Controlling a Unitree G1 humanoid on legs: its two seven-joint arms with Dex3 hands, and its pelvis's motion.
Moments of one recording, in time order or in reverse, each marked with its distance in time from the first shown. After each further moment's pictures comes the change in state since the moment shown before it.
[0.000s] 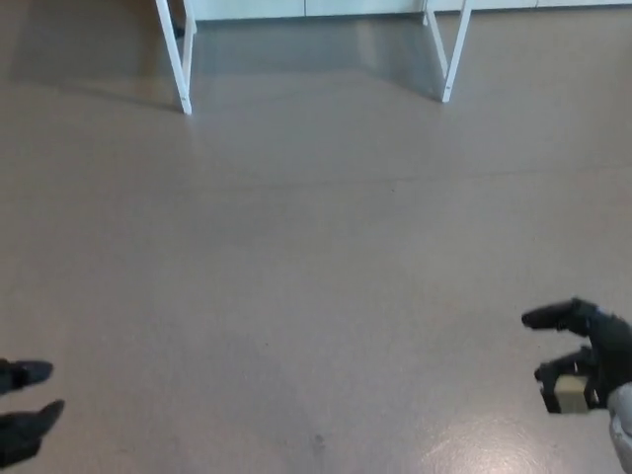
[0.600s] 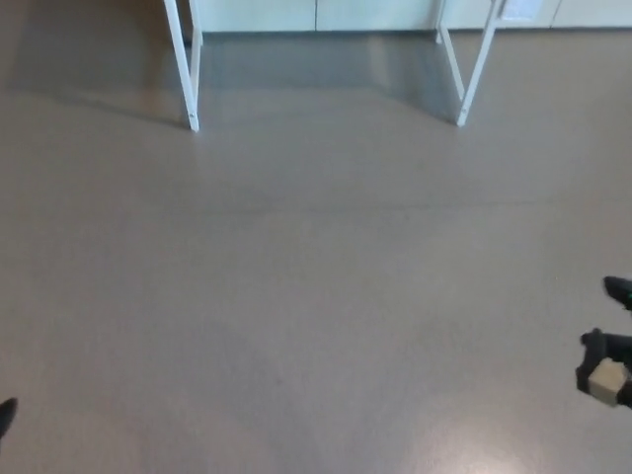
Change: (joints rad) left_arm 0.036 -0.015 0.196 0.133 -0.086 -0.218 -0.031; right_arm 0.099 0.030 -0.184 -0.052 0.096 -0.156 -0.089
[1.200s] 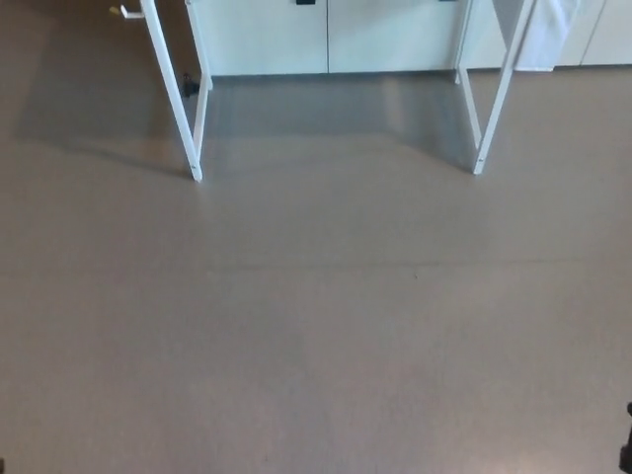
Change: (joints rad) left_arm 0.148 -0.005 0.028 -0.010 -0.057 -0.042 -0.112; right_arm 0.275 -0.002 -0.030 -0.115 0.081 -0.076 0.057
